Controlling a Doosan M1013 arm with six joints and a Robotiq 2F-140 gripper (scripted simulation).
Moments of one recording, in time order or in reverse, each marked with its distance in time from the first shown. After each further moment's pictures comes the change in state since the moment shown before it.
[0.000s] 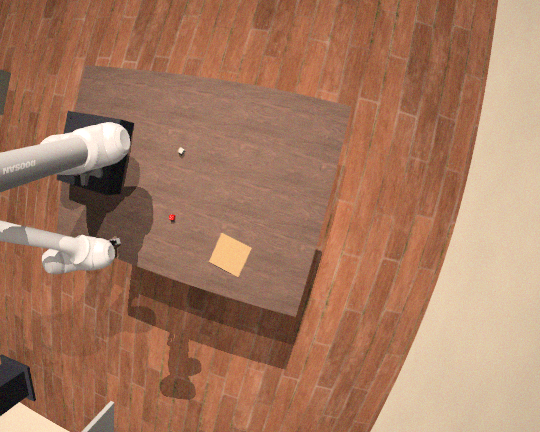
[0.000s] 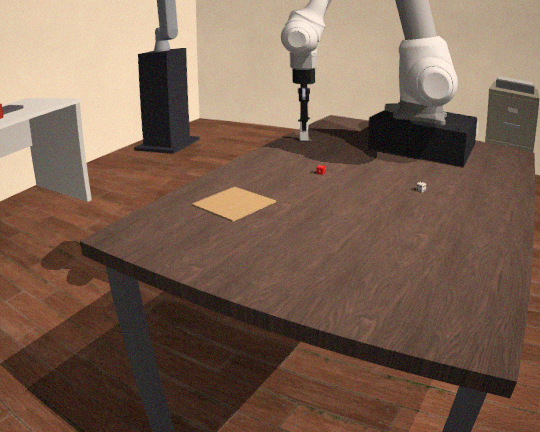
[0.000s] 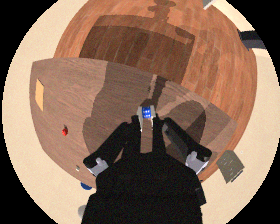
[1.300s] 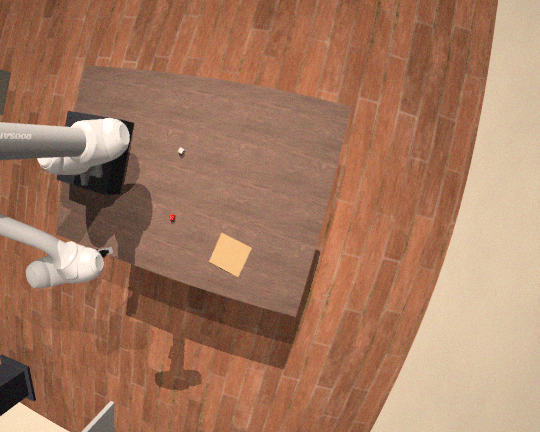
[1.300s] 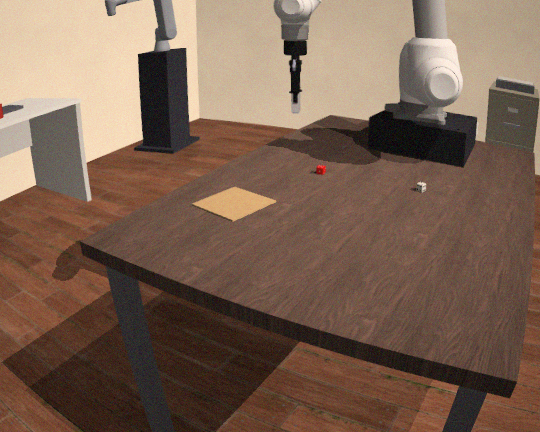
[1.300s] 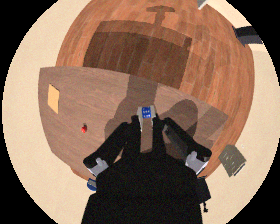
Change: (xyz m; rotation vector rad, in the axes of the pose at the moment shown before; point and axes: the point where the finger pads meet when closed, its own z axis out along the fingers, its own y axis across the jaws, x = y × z) arm 0.027 -0.021 -0.101 -0.001 0.004 0.051
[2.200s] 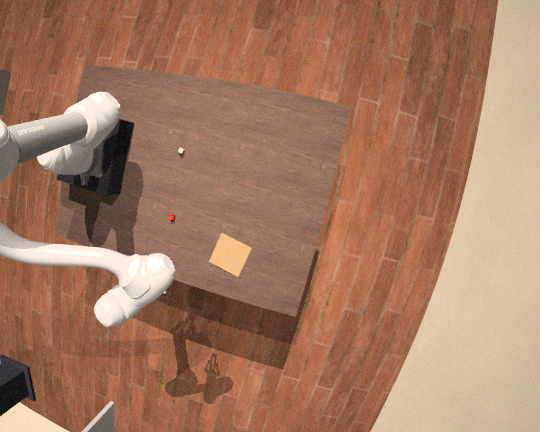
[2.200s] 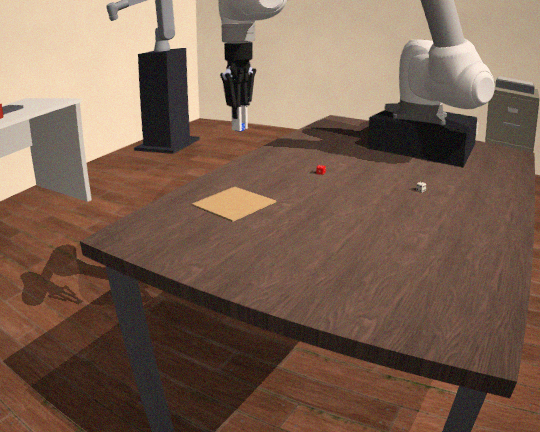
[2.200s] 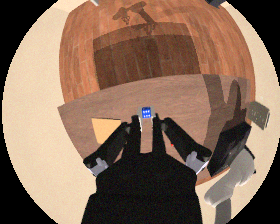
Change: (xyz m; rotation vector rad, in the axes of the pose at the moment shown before) arm 0.130 -0.295 -0.012 0.016 -0.003 0.473
